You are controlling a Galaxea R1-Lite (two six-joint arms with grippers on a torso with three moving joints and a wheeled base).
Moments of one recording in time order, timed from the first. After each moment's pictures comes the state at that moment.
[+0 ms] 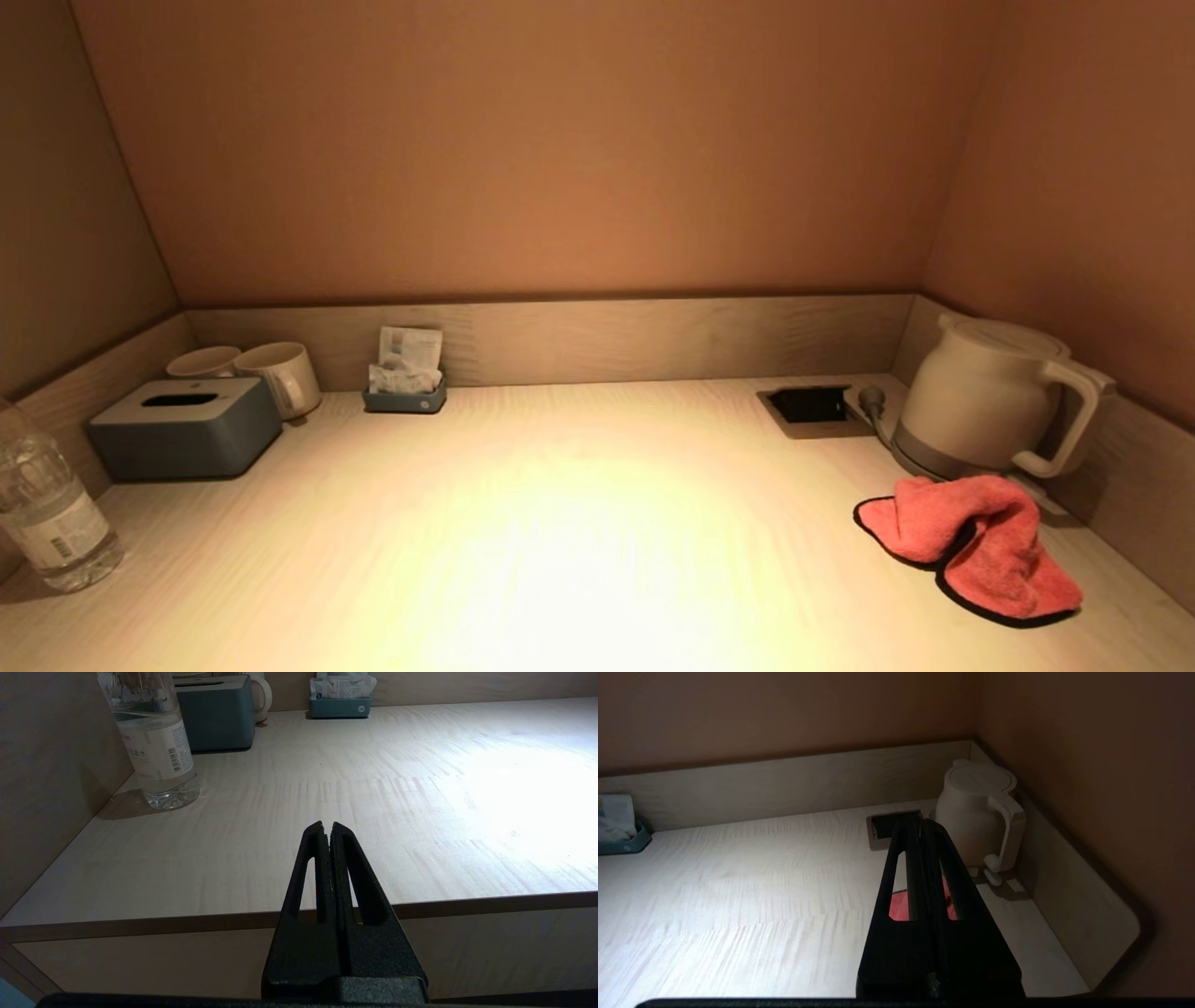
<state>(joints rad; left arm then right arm) 0.00 0.00 0.00 0.00 -0.03 0.01 -0.18 0.71 -1.03 0.32 0.08 0.03</state>
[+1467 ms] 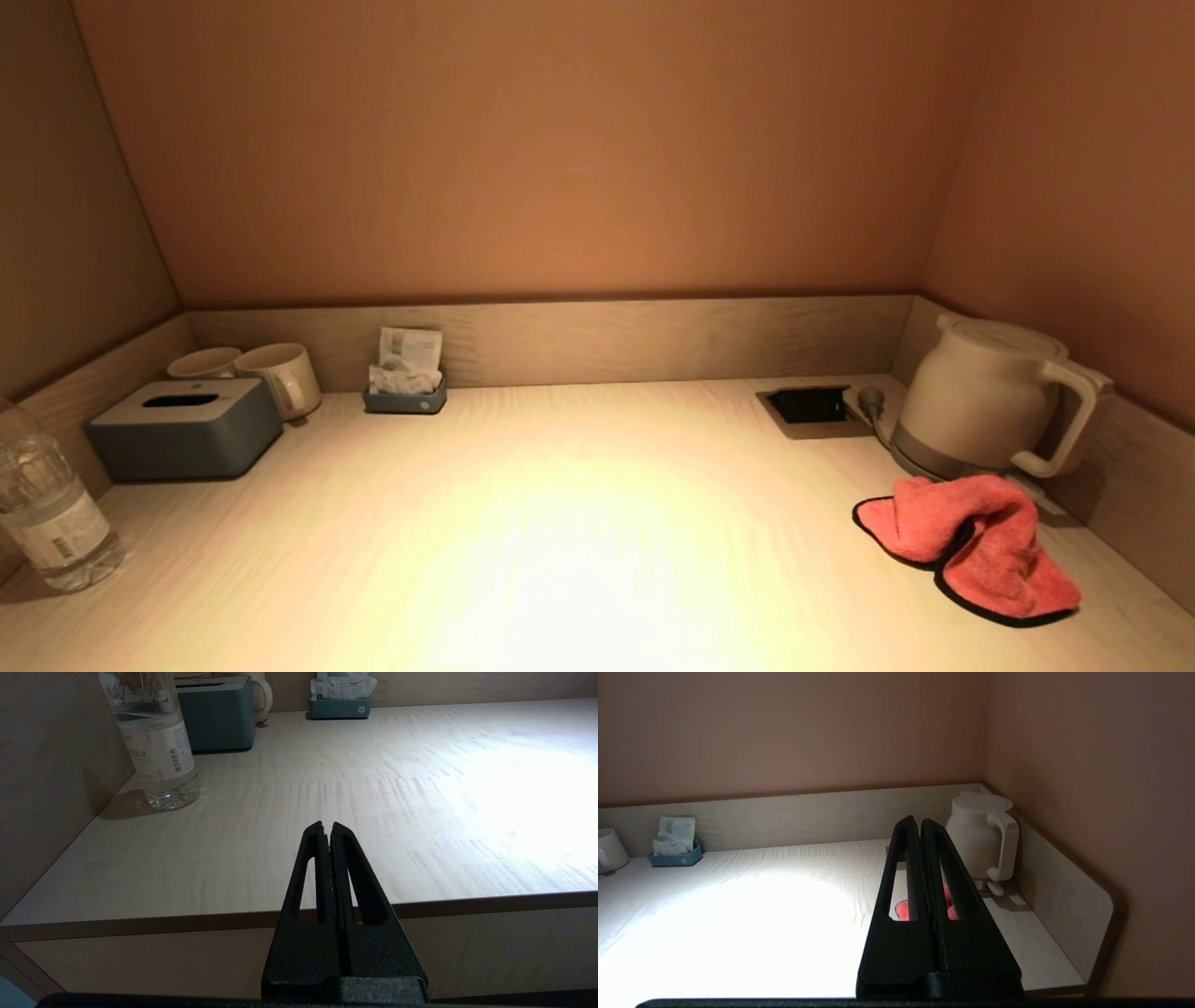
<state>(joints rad) 0.00 0.00 0.00 0.00 -0.03 0.01 0.03 0.32 -0.96 0.45 -0.06 0.03</state>
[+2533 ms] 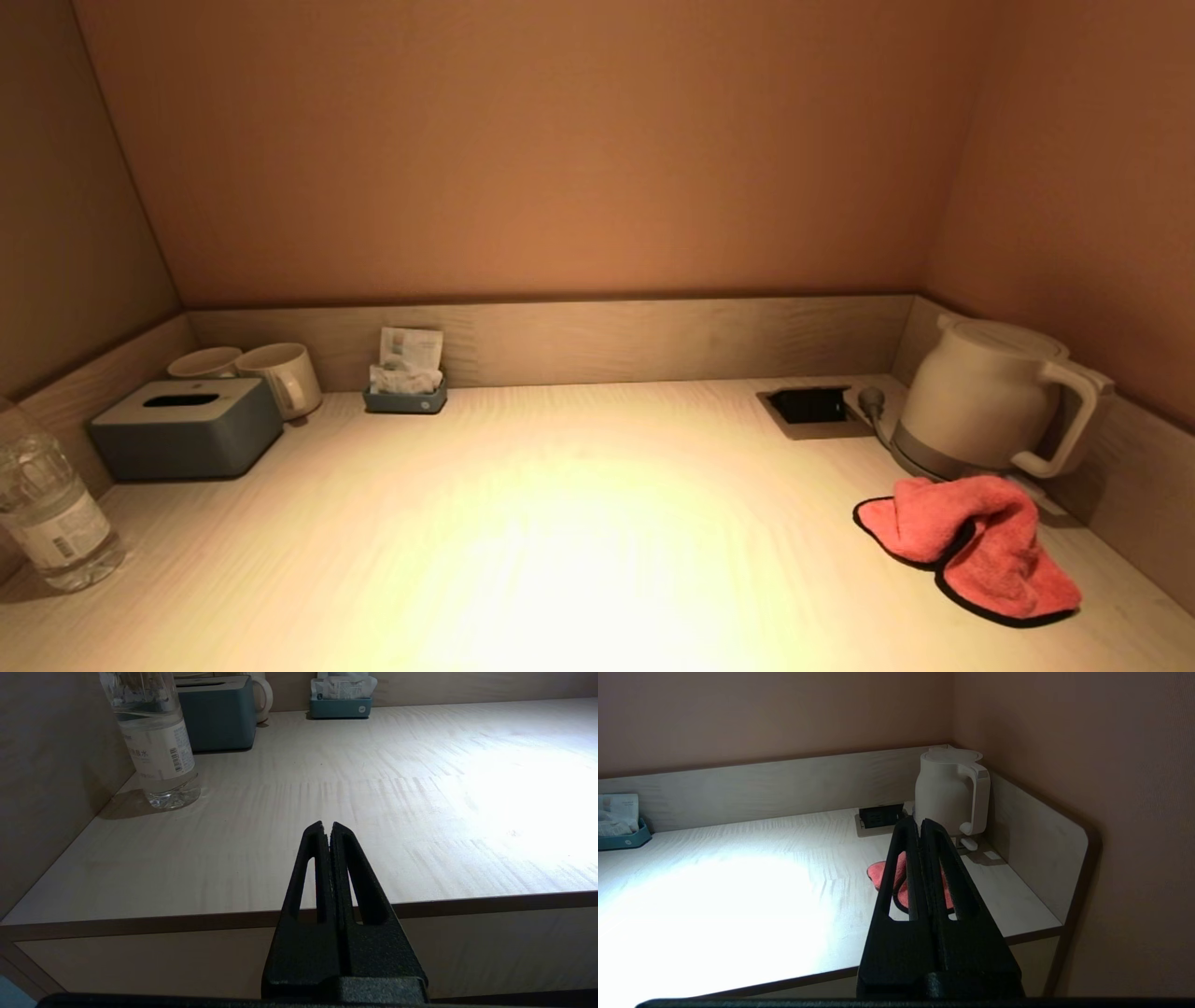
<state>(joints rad) 0.00 0.00 0.00 0.00 -0.03 0.01 -0.01 0.15 -0.74 0.44 -0.12 0.02</state>
